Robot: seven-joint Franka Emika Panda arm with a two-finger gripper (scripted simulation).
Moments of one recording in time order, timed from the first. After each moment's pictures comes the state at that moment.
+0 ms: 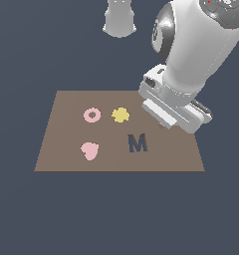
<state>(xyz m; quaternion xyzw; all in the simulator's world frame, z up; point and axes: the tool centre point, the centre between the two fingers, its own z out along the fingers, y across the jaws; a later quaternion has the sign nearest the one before) -0.022 0.141 0.037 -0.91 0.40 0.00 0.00</state>
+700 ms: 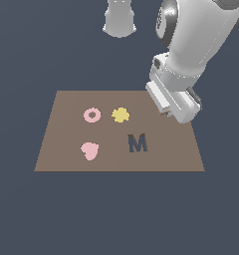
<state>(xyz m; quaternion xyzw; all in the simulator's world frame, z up) -0.067 0.154 0.040 -0.82 0.57 0.00 0.00</state>
